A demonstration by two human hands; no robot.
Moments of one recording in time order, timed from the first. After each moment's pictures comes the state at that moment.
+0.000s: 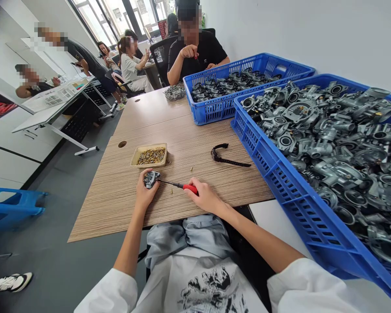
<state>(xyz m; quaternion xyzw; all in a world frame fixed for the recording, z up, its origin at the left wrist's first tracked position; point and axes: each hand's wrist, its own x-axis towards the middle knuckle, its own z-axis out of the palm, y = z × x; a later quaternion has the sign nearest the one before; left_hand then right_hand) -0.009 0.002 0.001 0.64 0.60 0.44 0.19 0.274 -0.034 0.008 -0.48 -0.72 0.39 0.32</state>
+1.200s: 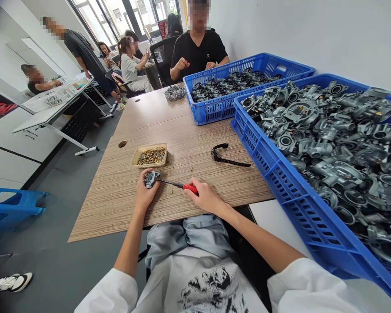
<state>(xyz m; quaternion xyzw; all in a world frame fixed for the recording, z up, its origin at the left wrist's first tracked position) -0.007 0.001 0.003 0.64 0.60 0.44 0.19 0.274 -0.035 0.008 -0.48 -0.72 0.38 0.31</state>
